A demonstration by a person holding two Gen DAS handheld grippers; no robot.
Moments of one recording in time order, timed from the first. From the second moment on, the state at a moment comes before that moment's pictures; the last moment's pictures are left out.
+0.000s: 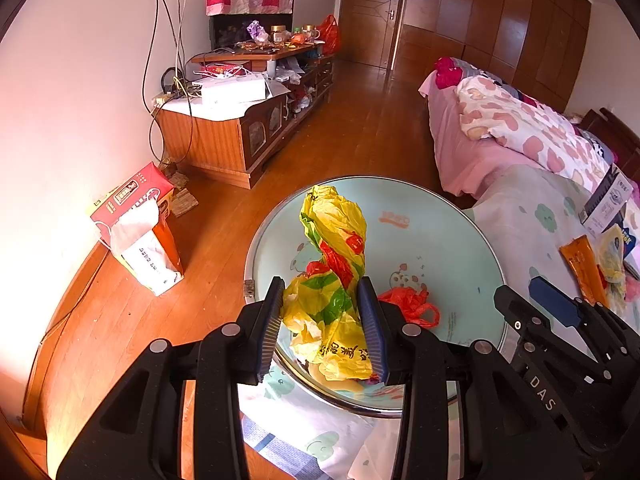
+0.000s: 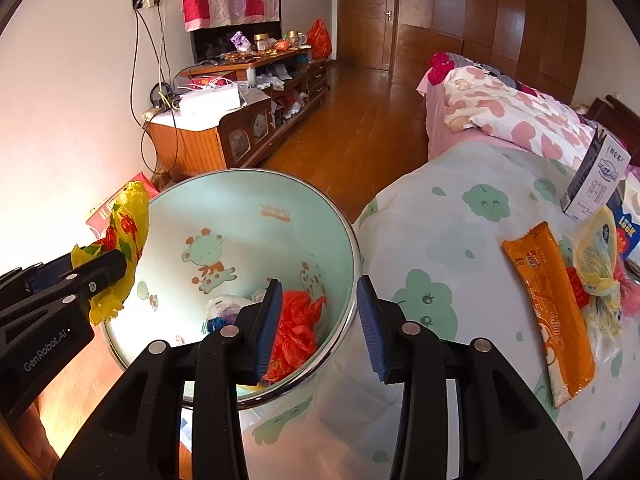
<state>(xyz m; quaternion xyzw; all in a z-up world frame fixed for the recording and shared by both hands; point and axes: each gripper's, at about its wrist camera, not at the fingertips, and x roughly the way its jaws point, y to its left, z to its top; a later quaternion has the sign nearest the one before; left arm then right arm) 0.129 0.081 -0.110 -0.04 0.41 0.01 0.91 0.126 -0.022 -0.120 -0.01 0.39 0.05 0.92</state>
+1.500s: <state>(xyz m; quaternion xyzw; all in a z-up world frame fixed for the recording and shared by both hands) 0.099 0.052 -0.074 0.01 0.35 0.03 0.94 0.062 -0.087 -0.091 0.04 0.35 -0.02 0.93</state>
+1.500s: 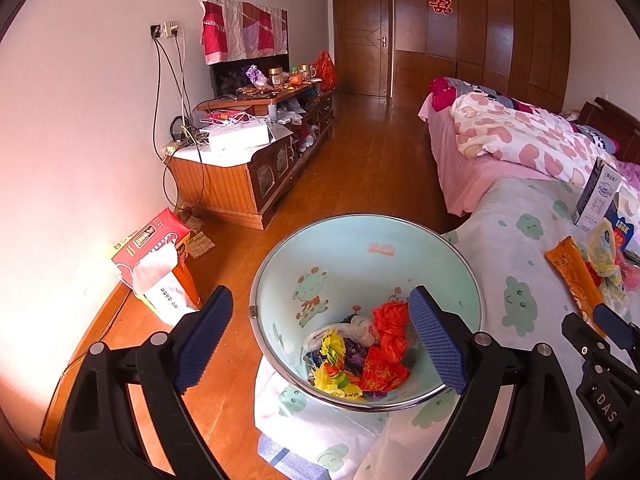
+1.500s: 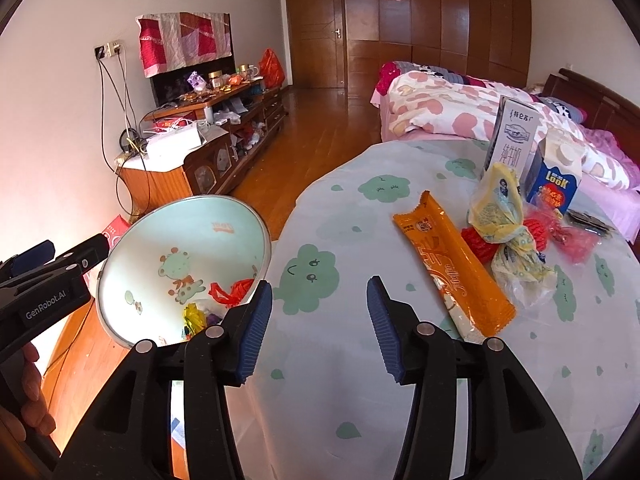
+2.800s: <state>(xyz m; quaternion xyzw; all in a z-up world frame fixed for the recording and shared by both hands) 0.065 -0.100 -0.103 0.06 0.38 -0.11 0.91 -0.036 -0.280 -0.110 0.08 0.35 -0.20 0.91</state>
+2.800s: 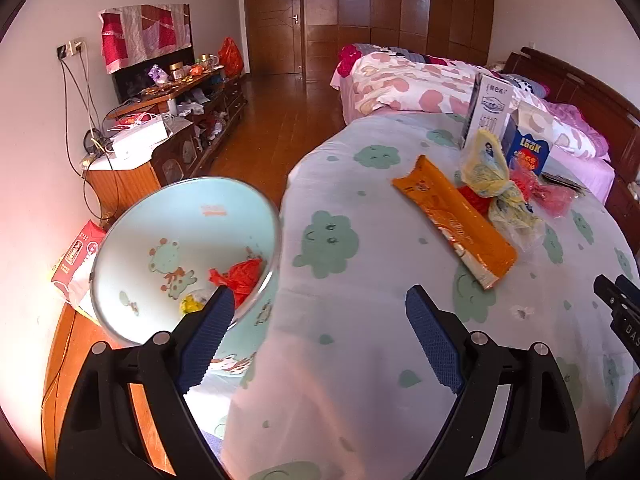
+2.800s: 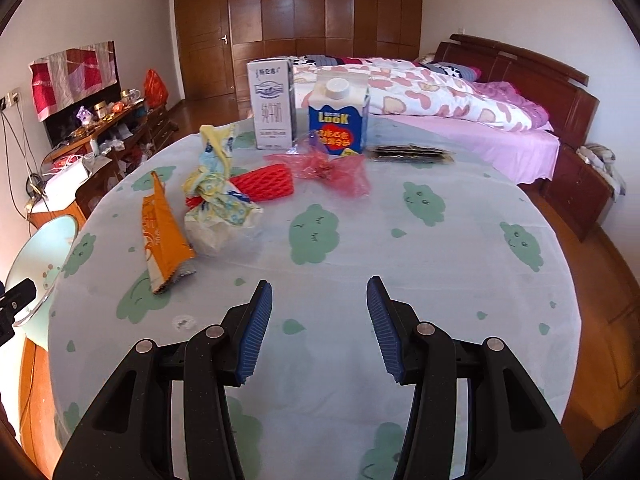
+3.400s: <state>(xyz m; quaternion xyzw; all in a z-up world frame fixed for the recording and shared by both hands) 0.106 -0.211 -0.115 0.02 0.41 -0.12 0.90 -0.061 -0.334 -0.120 0.15 0.34 -0.21 0.91</state>
